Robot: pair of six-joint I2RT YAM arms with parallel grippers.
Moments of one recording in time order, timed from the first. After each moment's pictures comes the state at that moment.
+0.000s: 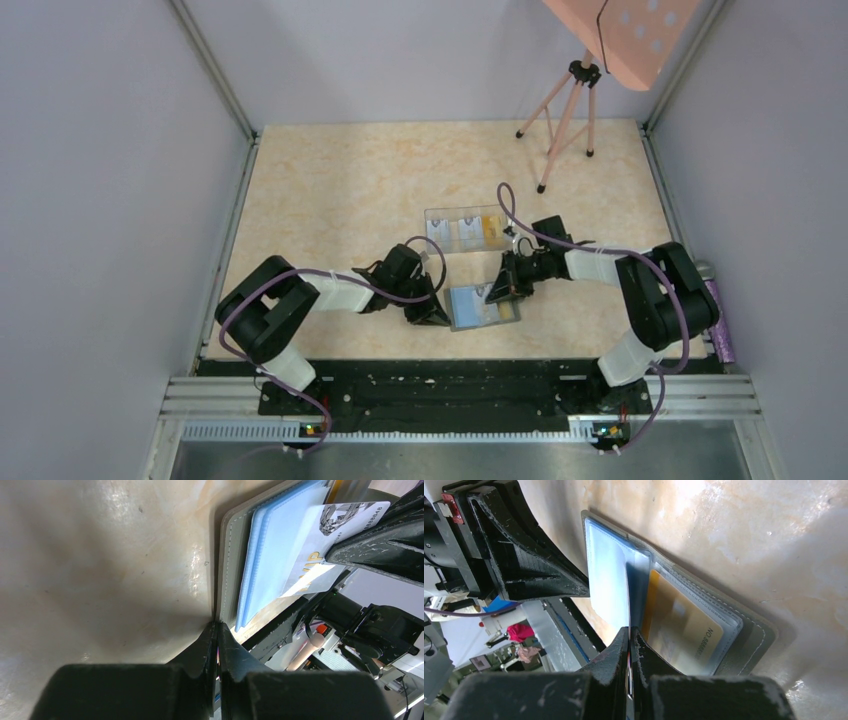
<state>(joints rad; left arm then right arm) -0.74 1.63 0.62 0.08 0.46 -1.05 0.34 1.61 0.67 -0.17 -0.82 0.37</state>
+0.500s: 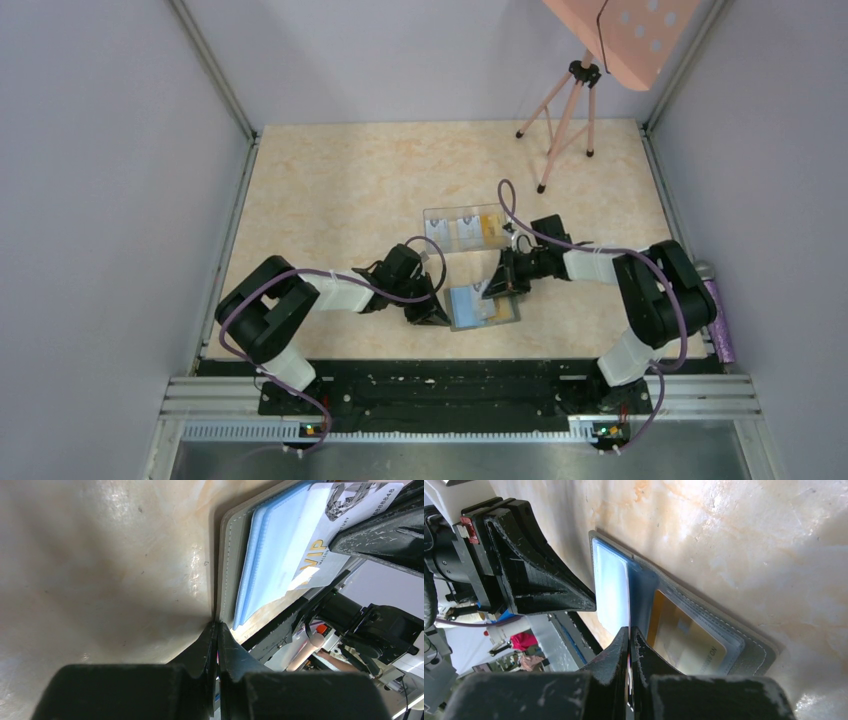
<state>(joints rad) -0.74 1.63 0.62 0.08 0.46 -1.05 0.34 1.63 0.67 -0.08 -0.82 0.43</state>
